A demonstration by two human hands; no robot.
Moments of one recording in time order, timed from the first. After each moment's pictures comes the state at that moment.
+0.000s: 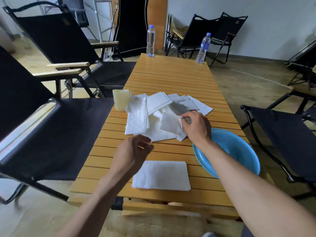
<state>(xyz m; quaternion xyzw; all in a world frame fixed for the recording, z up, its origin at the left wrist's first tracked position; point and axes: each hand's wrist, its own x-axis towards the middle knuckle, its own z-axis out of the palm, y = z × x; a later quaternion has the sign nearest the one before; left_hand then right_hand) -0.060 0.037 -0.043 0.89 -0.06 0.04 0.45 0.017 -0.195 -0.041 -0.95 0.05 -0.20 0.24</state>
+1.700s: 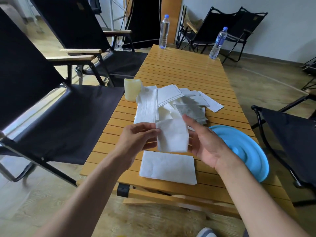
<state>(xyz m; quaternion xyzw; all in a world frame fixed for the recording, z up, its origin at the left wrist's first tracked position) -0.064 0.049 -0.024 0.62 0.06 -0.13 0.77 -0.063 -0.157 -0.002 -0.61 0.10 0.18 0.76</state>
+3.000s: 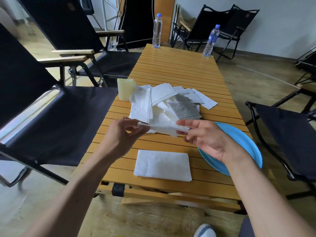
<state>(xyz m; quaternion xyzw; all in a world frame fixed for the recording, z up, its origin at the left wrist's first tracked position) -0.059 0.070 -0.024 0.86 -0.14 0.10 0.48 -0.058 -0.193 -0.005 -0.65 0.04 0.17 0.74</state>
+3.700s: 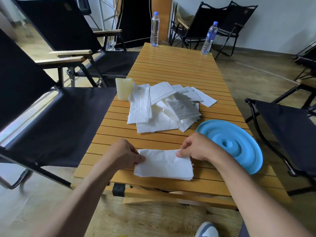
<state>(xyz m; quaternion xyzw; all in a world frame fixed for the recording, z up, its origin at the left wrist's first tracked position) -0.061 0.065 -0.059 0.92 0.06 -0.21 0.32 -0.059 -0.182 -0.033 -0.94 0.07 0.19 0.28</state>
